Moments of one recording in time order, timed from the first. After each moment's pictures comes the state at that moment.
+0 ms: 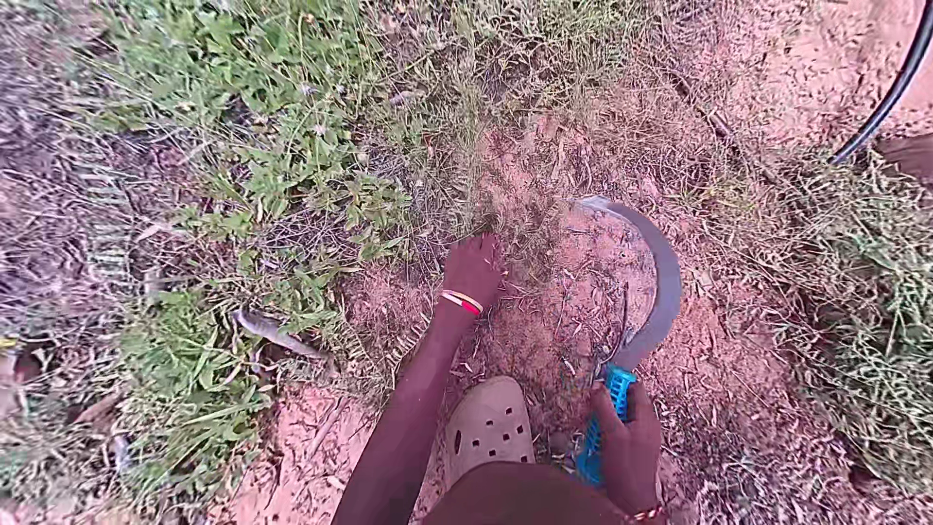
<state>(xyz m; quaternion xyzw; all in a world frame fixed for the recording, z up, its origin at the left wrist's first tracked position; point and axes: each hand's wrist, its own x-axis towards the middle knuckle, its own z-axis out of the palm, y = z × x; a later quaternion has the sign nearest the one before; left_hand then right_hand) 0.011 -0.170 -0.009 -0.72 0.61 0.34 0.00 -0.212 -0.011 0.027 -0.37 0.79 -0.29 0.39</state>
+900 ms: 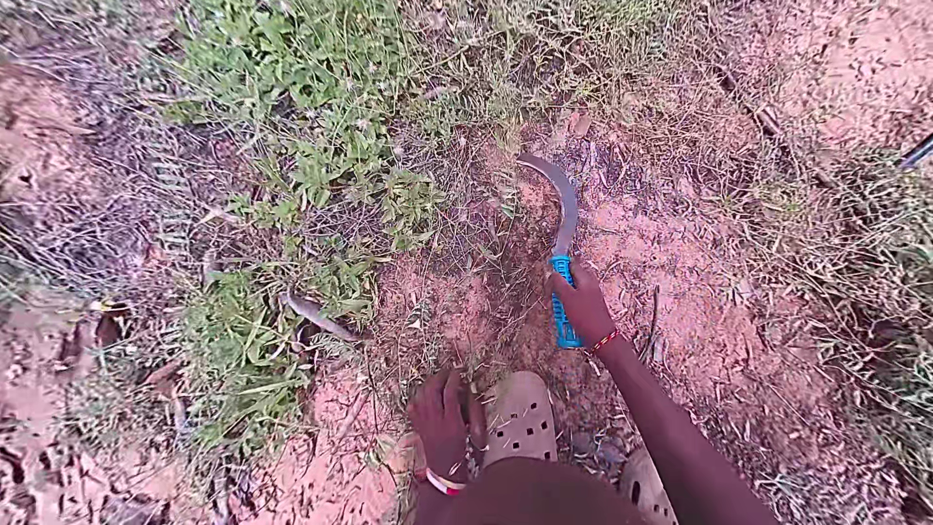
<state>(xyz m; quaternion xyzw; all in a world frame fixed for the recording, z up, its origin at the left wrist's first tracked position) -0.005 0.068 -0.044 -0.81 0.53 -0.08 -0.23 -0.142 -0.161 -0.004 -0.44 0.65 -0.12 0.60</state>
